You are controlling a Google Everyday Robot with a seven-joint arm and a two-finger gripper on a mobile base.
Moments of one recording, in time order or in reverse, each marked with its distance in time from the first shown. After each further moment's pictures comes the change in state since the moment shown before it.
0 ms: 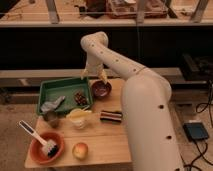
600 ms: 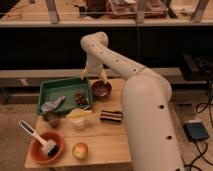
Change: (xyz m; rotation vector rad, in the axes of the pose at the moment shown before) arm -0.004 -0.004 -0.001 0.016 0.002 -0.018
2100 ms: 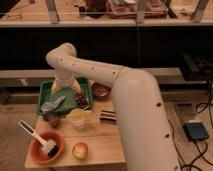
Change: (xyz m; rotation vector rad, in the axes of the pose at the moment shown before) arm -0.116 -0.153 0.026 0.049 0.012 -0.406
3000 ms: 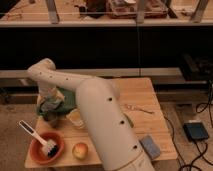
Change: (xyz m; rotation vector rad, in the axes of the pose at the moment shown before) arm 0.003 -0.071 0.108 -0.005 -0.100 -0.084
